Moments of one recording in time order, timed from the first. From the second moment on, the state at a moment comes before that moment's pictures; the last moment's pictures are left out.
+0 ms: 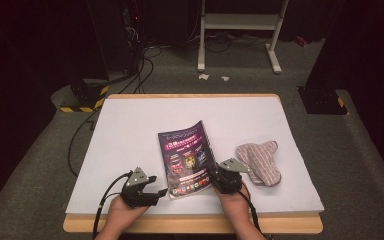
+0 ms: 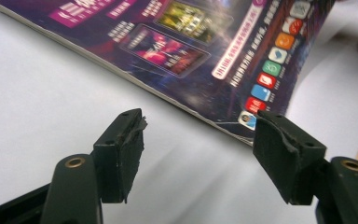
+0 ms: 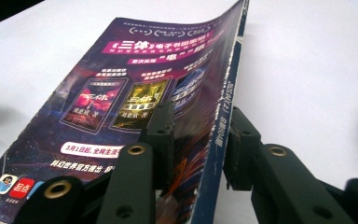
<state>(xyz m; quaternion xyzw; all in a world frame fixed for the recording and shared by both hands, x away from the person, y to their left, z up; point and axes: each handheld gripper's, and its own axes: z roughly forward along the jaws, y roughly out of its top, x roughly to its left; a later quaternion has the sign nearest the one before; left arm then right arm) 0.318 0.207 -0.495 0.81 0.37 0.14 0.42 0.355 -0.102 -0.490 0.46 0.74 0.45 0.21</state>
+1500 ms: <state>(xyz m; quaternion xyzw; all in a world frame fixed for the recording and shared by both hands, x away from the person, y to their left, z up) 0.308 0.249 -0.494 0.77 0.42 0.17 0.44 0.367 -0.103 -0.471 0.45 0.70 0.50 0.22</state>
